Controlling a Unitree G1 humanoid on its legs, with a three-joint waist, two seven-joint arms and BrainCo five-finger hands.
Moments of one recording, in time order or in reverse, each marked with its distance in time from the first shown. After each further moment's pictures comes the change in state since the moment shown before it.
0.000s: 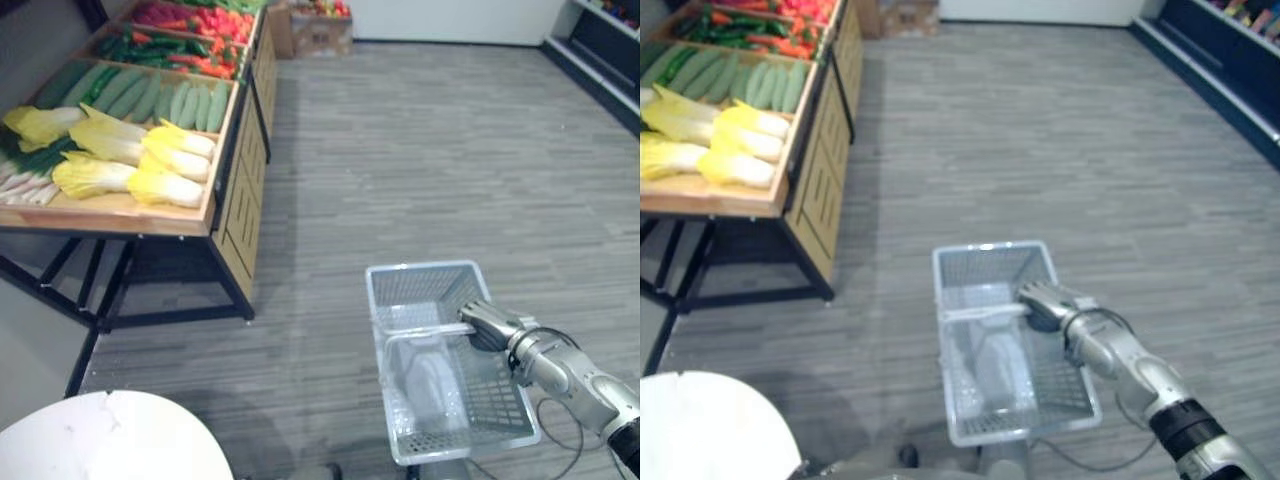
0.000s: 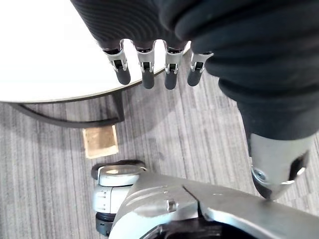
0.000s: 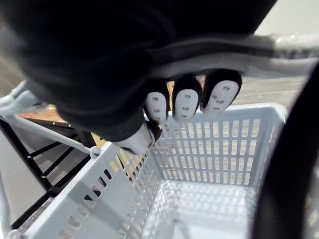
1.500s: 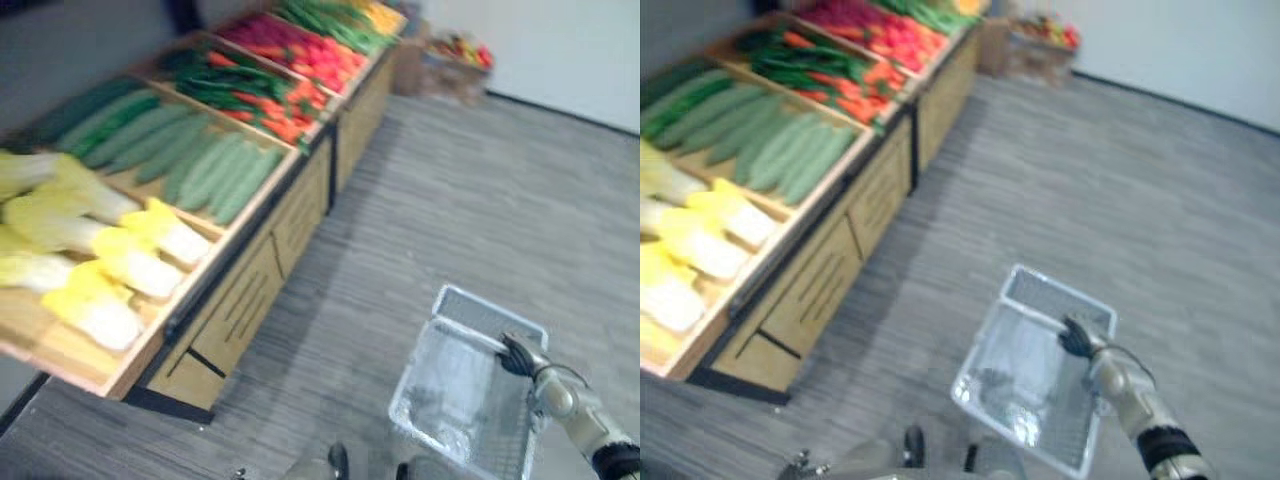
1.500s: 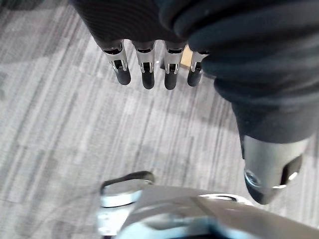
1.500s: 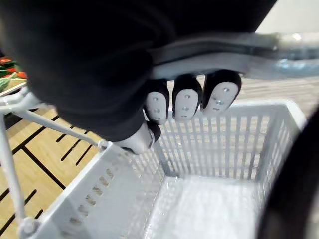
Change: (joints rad) left arm 0.026 -0.005 0.058 -0.113 0.076 0.023 0.008; right arm 0.108 0.199 -0.249 0.438 0.026 0.096 -0.057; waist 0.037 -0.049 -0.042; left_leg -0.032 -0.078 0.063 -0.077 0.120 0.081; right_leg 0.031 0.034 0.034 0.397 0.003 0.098
